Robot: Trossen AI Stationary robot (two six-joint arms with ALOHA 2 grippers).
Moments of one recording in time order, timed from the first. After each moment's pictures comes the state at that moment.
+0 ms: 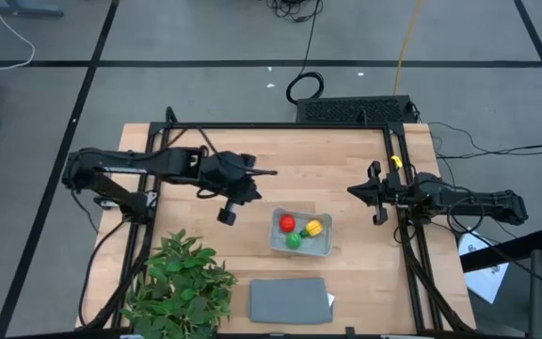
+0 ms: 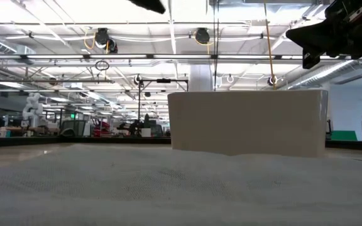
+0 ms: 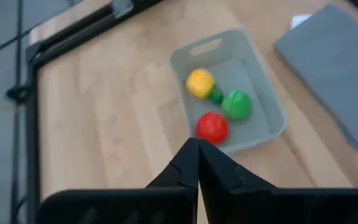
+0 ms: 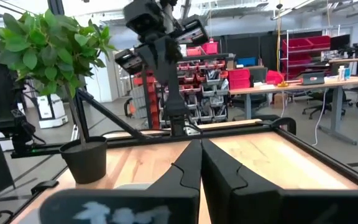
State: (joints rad) left arm -0.02 1.46 1.43 -0.73 0.03 0.42; right arm -0.08 0.18 0.06 0.26 -0.05 0.12
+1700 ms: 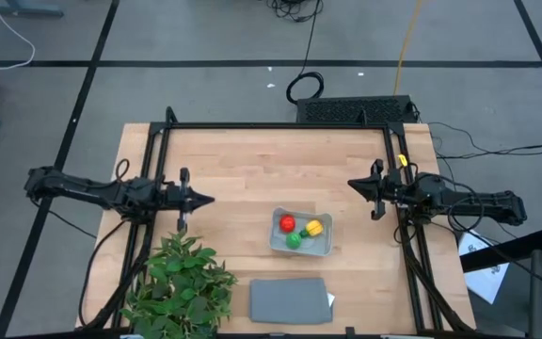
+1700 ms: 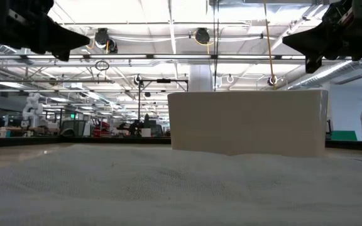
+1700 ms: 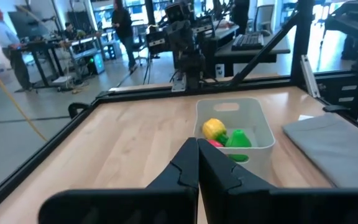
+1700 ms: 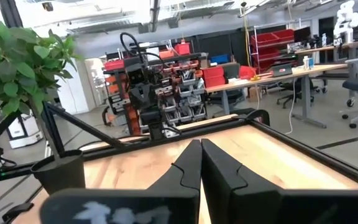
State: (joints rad) left arm -0.15 0.42 0.18 0.18 -0.17 0.09; right arm -0.08 0.16 0.06 0.23 0.07 0.19
